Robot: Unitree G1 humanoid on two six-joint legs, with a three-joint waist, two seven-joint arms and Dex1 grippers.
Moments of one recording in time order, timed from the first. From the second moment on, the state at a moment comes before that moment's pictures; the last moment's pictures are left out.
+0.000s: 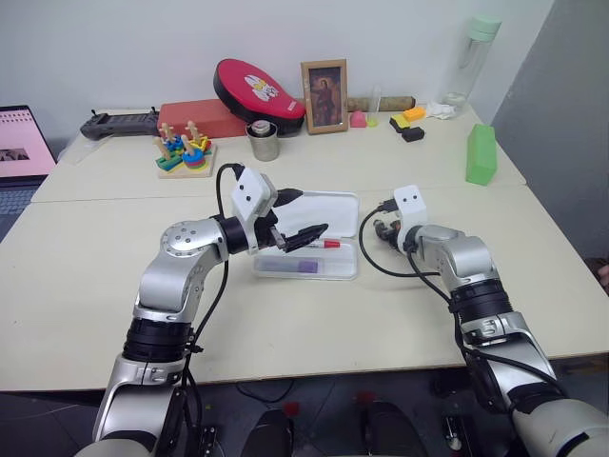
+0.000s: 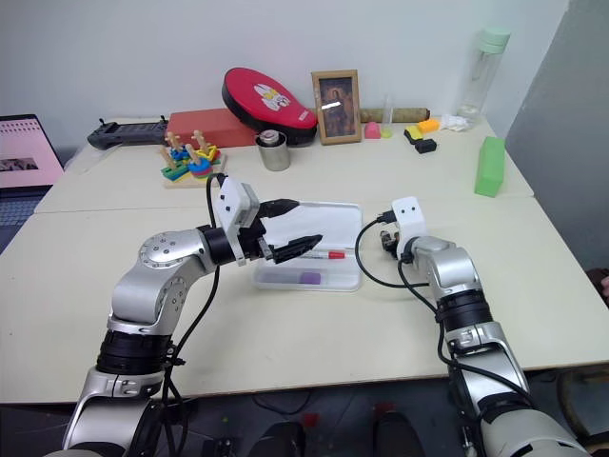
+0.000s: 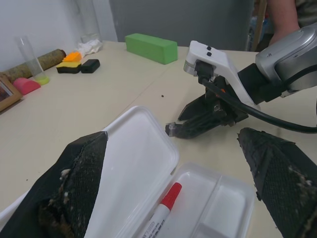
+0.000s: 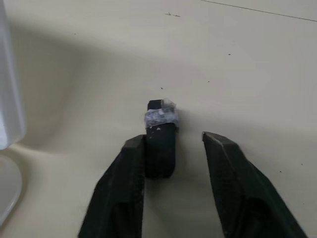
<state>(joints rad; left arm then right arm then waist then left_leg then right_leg) -0.56 0.45 -0.01 -0.05 -0.29 0.42 -0.89 -0.79 -0.26 0.07 0.40 0.12 0.82 0.26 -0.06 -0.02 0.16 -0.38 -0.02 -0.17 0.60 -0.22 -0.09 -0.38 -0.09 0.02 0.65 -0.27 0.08</state>
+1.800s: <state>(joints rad) -0.43 0.75 0.11 -0.07 -0.48 0.55 -1.03 -0.81 -0.49 0.42 0.16 0.08 0.59 1.06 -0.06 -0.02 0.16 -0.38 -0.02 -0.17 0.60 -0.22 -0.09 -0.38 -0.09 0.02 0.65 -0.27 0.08</state>
